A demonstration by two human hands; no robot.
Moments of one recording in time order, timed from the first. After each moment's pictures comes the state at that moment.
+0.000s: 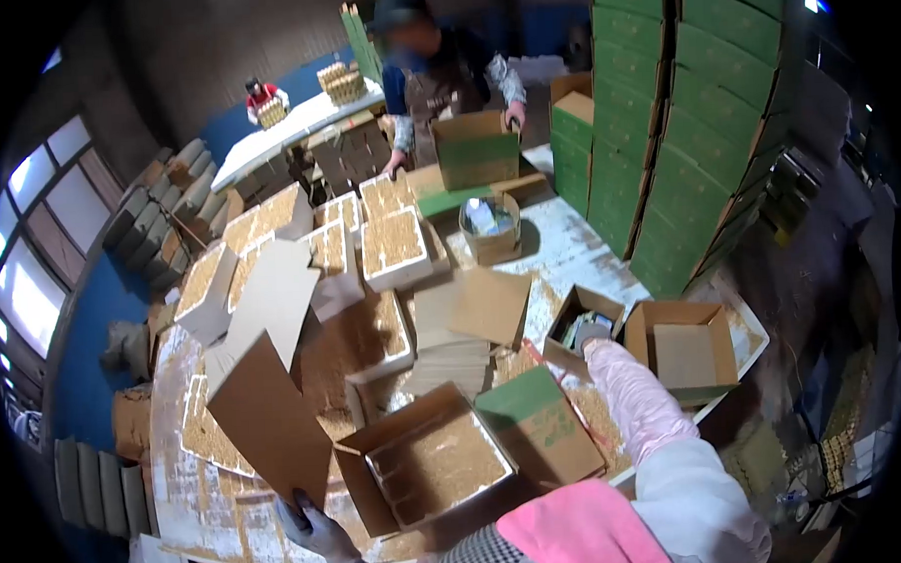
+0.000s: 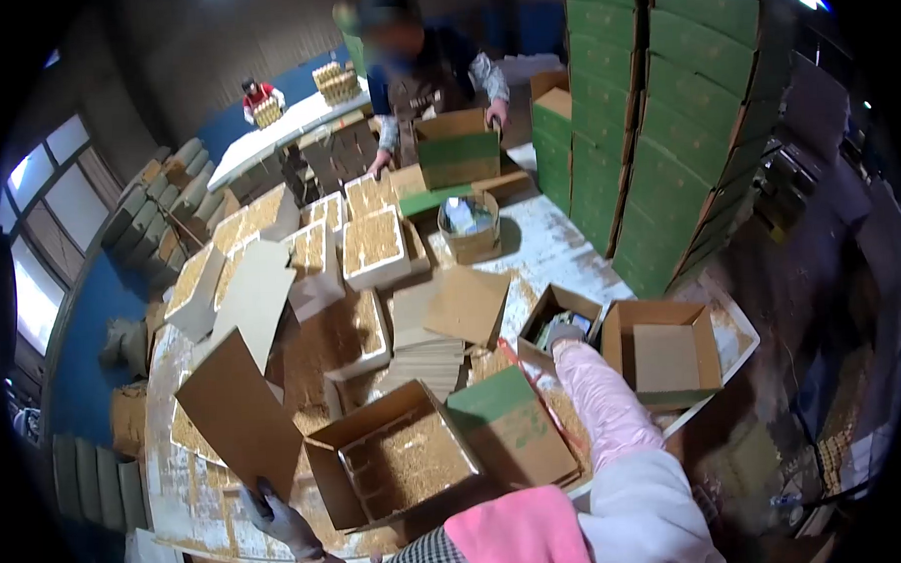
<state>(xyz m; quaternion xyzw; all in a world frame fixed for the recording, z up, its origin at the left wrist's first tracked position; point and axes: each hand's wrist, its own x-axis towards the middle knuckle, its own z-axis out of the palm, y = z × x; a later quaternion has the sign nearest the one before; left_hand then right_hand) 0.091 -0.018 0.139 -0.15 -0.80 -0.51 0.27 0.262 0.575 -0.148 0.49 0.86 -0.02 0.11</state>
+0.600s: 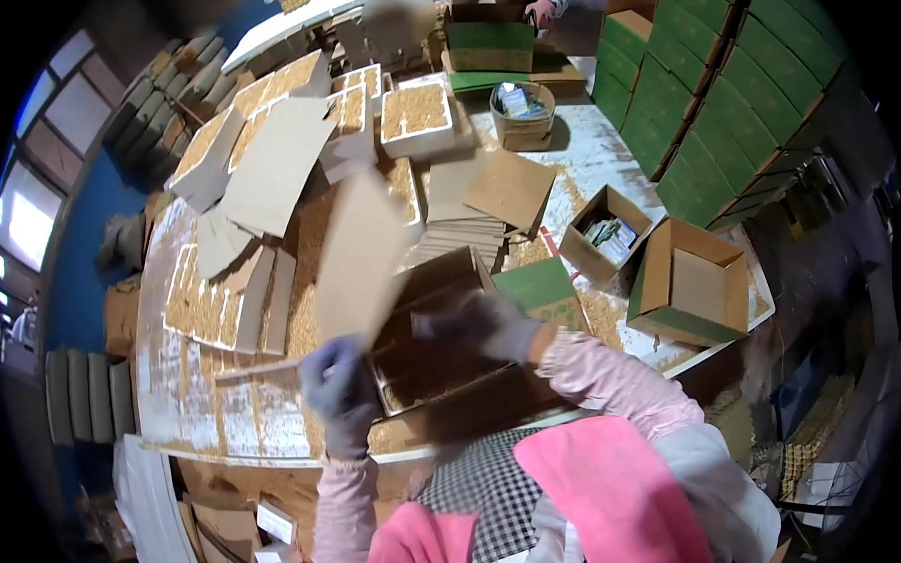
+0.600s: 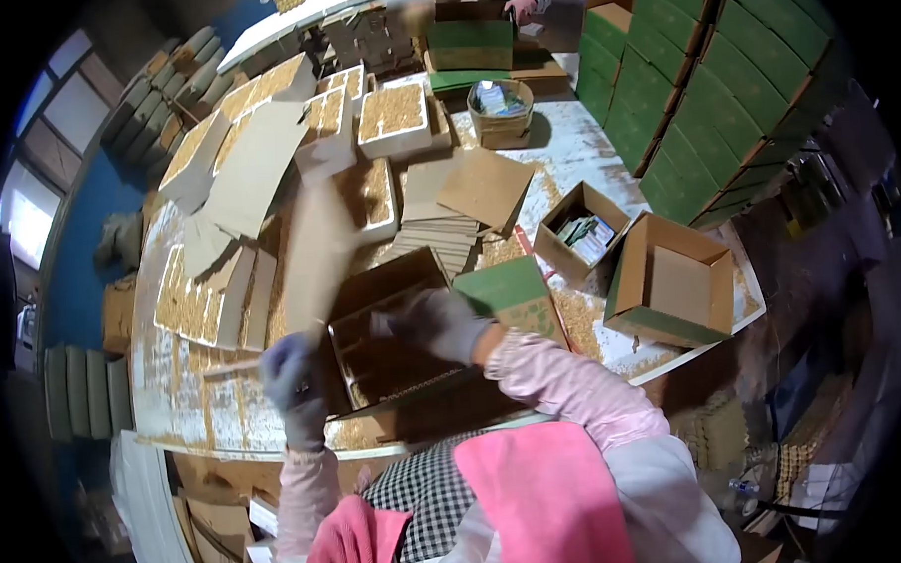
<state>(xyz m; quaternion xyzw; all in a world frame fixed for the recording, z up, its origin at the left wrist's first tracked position) 0.118 0.013 0.152 -0.46 -0.78 -0.36 0.23 0.215 0.259 0.114 -0.01 0.97 -0.21 -0.09</state>
